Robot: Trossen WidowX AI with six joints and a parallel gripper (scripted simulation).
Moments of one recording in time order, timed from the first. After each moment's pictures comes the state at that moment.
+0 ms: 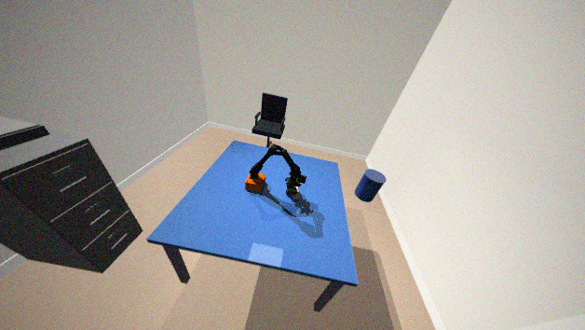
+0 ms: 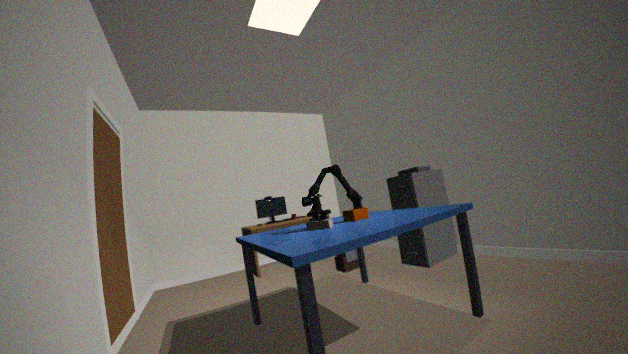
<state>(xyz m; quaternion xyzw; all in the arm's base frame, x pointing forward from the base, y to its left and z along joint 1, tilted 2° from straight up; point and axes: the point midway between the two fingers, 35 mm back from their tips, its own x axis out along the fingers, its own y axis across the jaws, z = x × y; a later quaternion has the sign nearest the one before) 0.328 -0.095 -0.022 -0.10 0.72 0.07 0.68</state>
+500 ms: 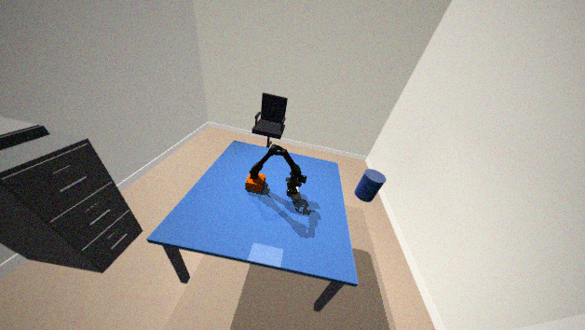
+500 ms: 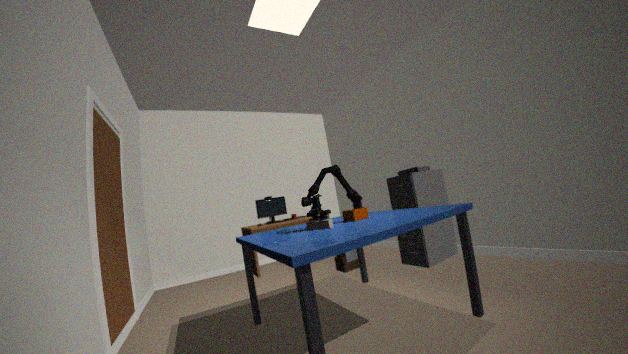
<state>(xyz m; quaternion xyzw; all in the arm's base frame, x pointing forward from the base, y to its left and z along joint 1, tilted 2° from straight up) 0.331 -0.094 -0.022 -0.10 0.72 0.07 0.68</state>
